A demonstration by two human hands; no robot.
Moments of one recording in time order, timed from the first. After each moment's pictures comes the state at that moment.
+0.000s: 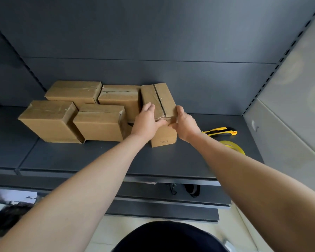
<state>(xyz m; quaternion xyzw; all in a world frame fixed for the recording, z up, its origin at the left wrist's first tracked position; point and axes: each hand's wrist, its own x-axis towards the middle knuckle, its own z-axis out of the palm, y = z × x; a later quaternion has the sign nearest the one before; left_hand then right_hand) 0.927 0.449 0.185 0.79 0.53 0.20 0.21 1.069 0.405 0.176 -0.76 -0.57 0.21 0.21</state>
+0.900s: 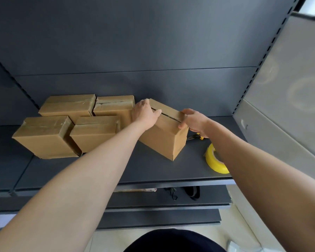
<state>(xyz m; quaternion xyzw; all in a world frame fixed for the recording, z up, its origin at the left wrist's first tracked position) 0.947 0.487 0.213 0.79 0.54 0.17 0.23 1.105 0.394 0.218 -0.76 -0.35 0.45 0.31</state>
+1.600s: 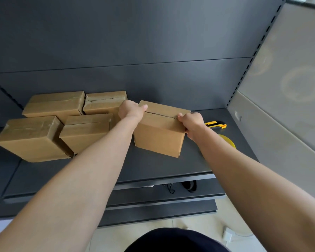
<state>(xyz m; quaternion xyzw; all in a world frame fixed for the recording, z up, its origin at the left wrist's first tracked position) 0.944 0.500 0.209 0.60 0.66 0.25 0.37 1.083 0.394 0.198 -0.77 -0.12 0.39 0.48</state>
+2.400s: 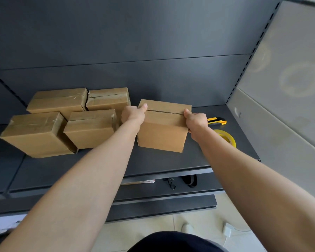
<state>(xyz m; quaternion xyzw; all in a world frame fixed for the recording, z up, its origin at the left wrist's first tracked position) 0.932 0.487 0.187 0.54 0.66 0.27 0.44 1.075 0.378 0.193 -0.80 -0.11 0.34 0.49</state>
